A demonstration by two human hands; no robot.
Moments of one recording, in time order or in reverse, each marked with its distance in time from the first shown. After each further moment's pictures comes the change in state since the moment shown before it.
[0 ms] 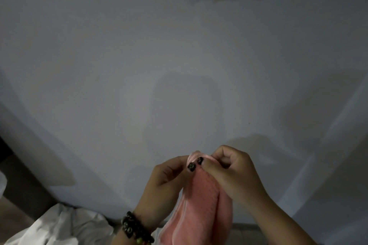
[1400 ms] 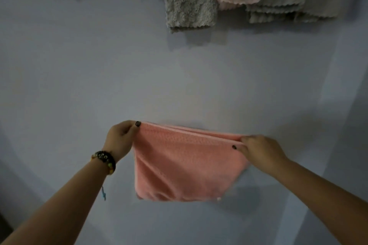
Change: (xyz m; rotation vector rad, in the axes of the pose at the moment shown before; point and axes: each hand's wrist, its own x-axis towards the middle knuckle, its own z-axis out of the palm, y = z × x) left_hand 0.131 0.063 -0.102 0.733 0.329 0.212; right_hand 0.081 0.025 -0.121 -1.269 0.167 -0.224
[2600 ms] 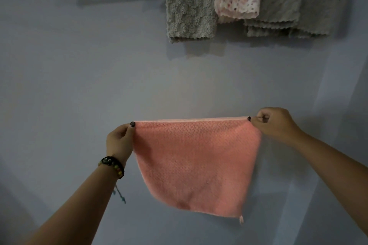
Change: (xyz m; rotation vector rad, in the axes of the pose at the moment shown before) left_hand 0.009 0.004 0.027 -0.280 0.234 -0.137; right_hand 0.055 0.060 -0.044 0.580 0.298 0.121
